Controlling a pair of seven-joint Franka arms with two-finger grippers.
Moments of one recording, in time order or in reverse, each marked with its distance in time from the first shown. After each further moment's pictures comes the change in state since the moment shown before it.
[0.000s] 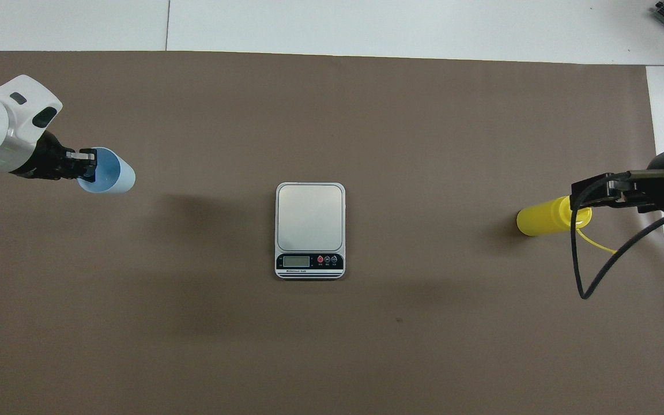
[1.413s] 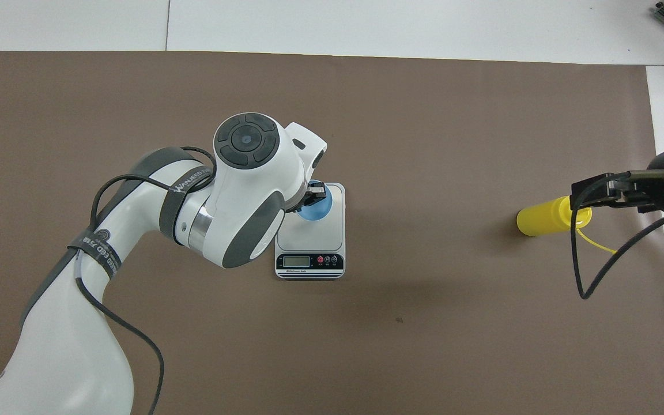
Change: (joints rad) left arm -0.536 0.216 -0.007 0.036 -0.005 0.215 -0.586; right arm 0.000 0.000 0.000 0.000 0.000 0.000 0.000
